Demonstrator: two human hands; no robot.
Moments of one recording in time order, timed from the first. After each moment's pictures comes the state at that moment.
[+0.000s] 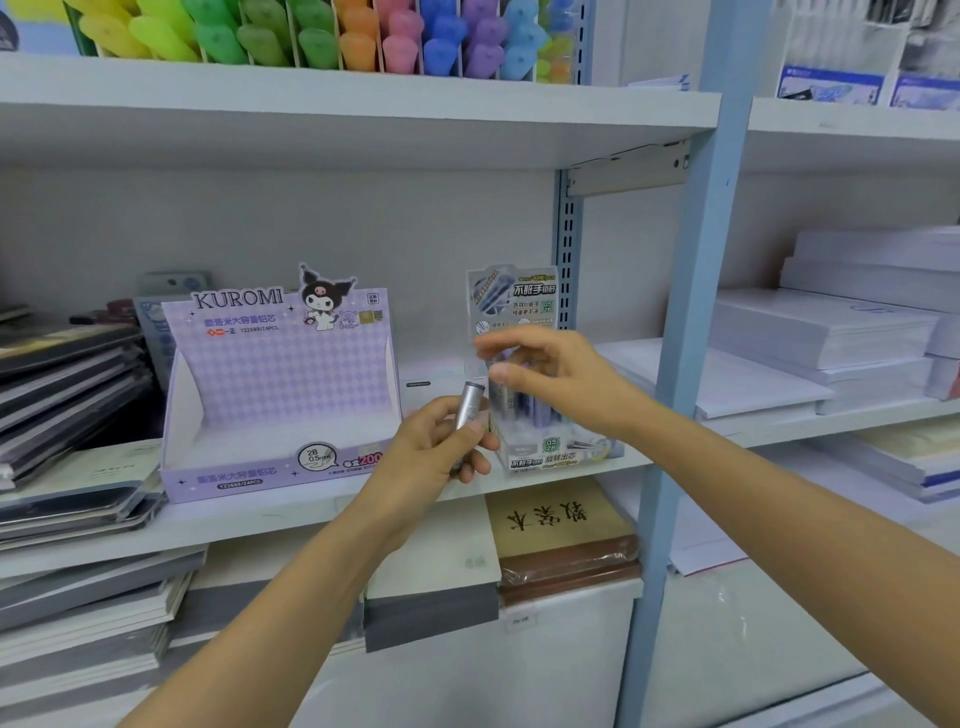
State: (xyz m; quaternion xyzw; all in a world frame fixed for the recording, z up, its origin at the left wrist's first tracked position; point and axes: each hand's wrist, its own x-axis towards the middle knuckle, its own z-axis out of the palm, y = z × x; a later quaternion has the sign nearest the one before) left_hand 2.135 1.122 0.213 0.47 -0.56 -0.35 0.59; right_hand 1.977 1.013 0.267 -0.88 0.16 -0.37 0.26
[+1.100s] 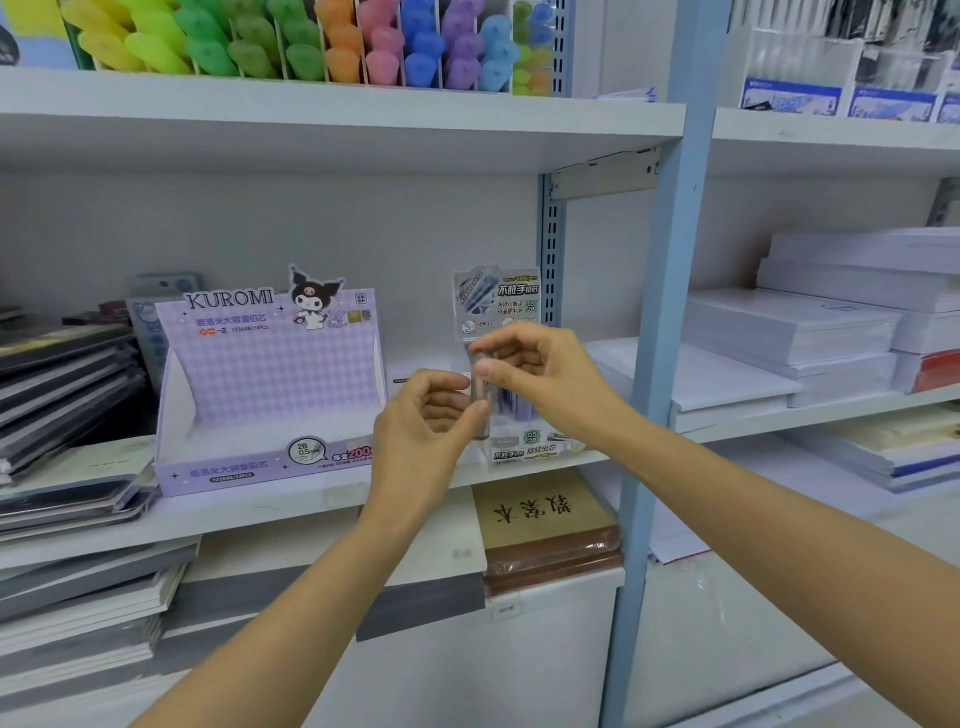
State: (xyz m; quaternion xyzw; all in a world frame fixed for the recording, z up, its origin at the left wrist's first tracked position) left_hand 2.111 1.123 0.217 0.51 -0.55 -0.10 0.66; right_hand 1.974 1.041 0.265 -0.81 0.16 -0.46 0.32
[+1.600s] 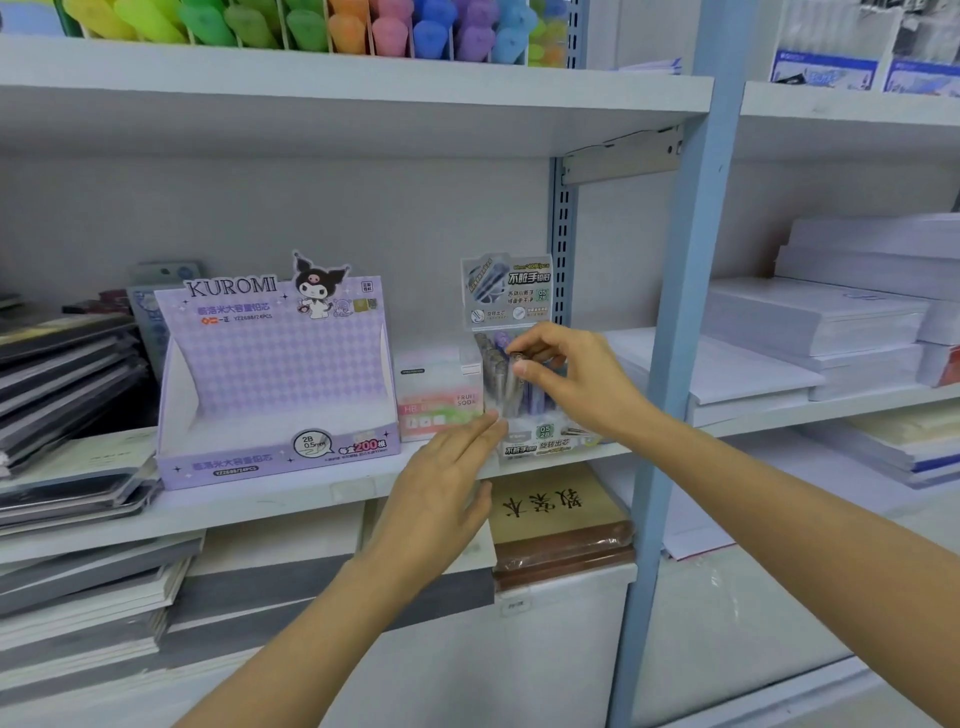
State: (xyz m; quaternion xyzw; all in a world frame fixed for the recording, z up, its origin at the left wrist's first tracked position) left_hand 2.124 1.131 0.174 0.57 -0.75 0.13 0.30; right_hand 1.969 1.009 0.249 -0.85 0.24 -0.45 0.17
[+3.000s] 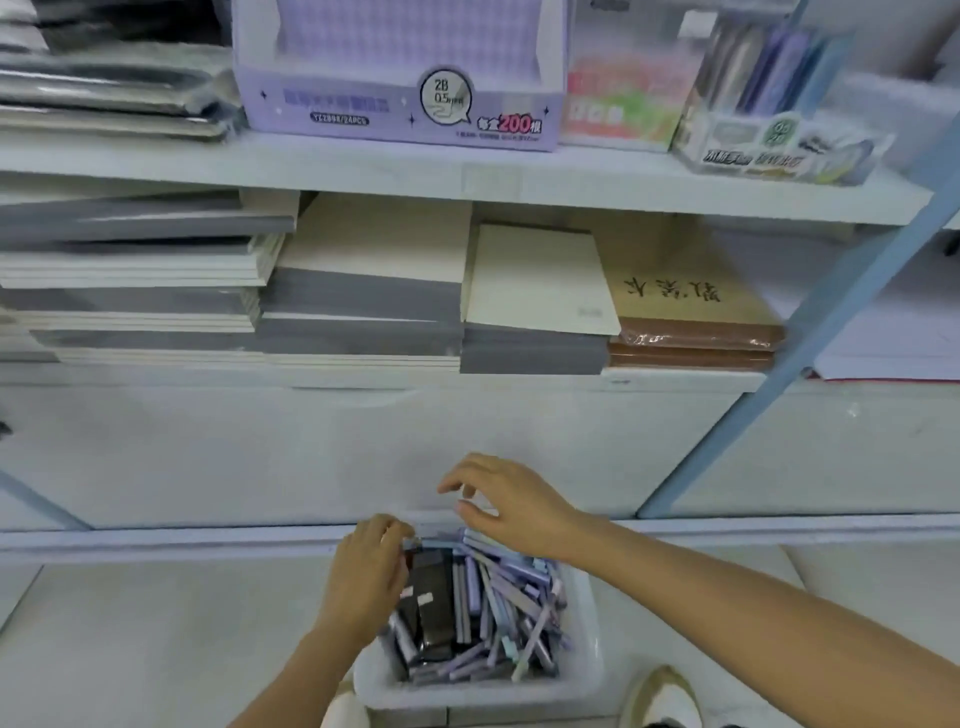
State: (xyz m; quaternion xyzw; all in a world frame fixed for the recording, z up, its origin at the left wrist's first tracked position) left_hand 2.201 1.299 -0.166 0.80 -0.57 -0.11 0.17; right_hand 2.054 1.146 -0.067 -0.95 0.15 -0.06 0.27
